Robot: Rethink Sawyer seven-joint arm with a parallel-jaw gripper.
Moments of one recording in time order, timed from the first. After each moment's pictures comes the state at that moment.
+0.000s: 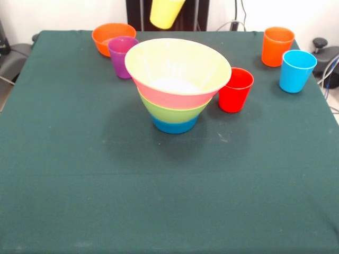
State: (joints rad) arm -0.59 -0.97 0.12 2.28 -0.29 0.45 2.19
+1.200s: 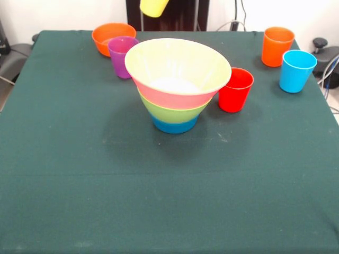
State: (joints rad) arm -0.61 -1.04 0.10 2.32 -0.36 0.46 2.19
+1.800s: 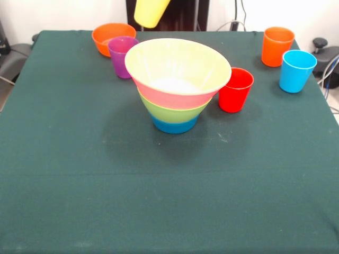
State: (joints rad) arm -0.58 -1.00 0.15 2.14 -0.33 0.60 2.19
